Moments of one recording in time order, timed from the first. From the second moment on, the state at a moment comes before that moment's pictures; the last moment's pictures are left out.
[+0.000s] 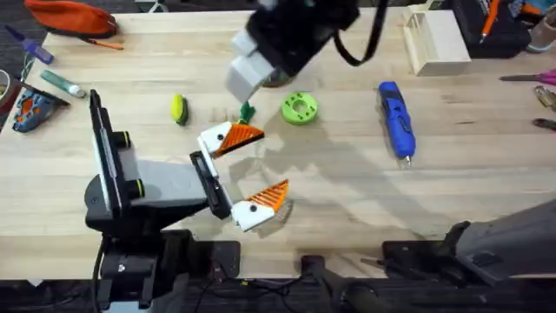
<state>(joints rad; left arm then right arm) 0.05 0.01 0.01 -0.12 1.14 0.07 0.83 1.74 1.97 -1.28 -0.06 0.00</state>
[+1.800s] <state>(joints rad) 0.05 0.01 0.01 -0.12 1.15 0.07 0.24 1.49 1.52 -1.21 0.08 0.28</state>
